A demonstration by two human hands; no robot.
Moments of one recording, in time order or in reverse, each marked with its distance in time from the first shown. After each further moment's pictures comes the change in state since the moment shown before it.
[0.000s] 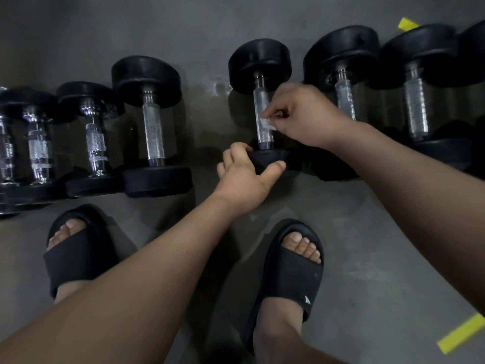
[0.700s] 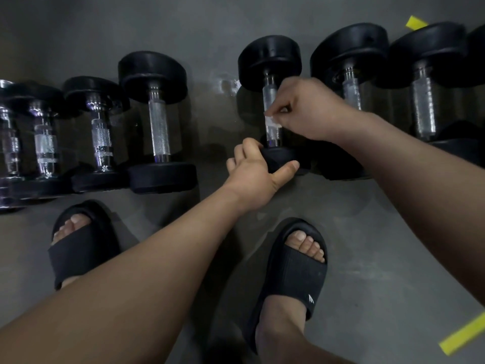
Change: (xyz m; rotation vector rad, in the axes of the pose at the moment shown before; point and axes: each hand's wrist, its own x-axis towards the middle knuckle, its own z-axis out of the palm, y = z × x) left_hand -0.001 0.009 -0.003 0.086 -0.081 0.023; right_hand 0.009 -0.013 -0.008 -0.073 -0.082 0.033
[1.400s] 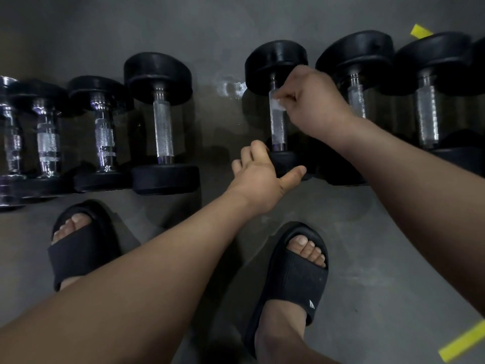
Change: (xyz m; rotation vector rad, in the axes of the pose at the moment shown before) left_hand 0.001 0.005 0.002 0.044 -0.004 0.001; right_hand 0.016 0.006 0.007 -0.084 0.170 0.033
